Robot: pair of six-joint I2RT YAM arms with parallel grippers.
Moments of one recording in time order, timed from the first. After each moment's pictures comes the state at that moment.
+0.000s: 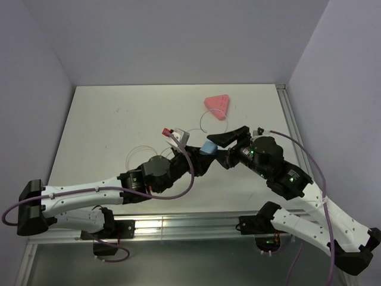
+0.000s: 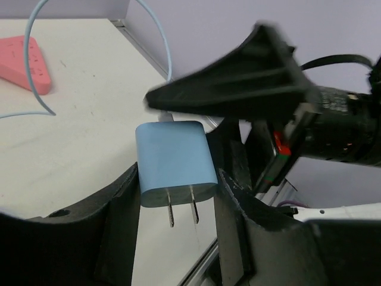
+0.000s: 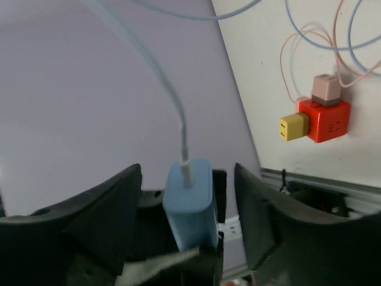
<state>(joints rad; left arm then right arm) -1.31 1.18 0.88 0.33 -0.48 -0.47 0.76 0.69 0.83 -0.43 0.08 1.73</state>
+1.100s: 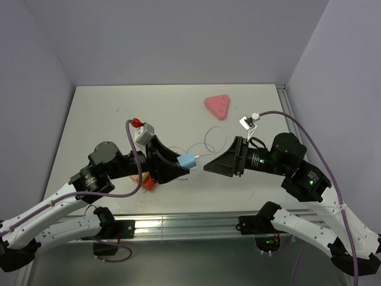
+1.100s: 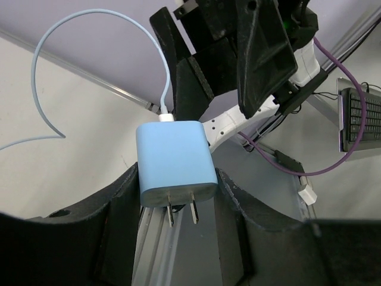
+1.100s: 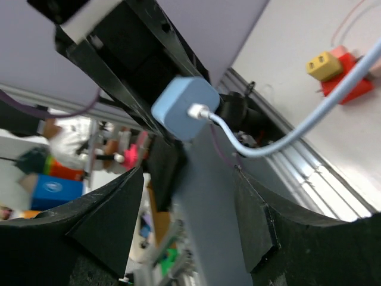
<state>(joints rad) -0.96 0.79 0.88 0.01 0.42 -0.53 0.76 0.70 1.06 -0.52 -0.50 0.94</state>
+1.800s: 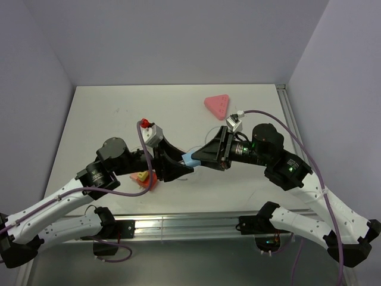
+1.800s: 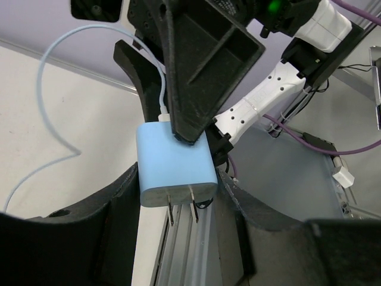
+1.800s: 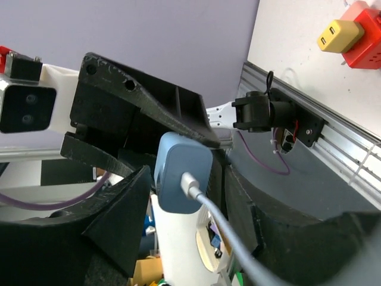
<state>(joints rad) -0.96 0.87 0.90 0.04 0.46 -0.36 0.76 0.84 1.04 -0.43 -0.47 1.28</state>
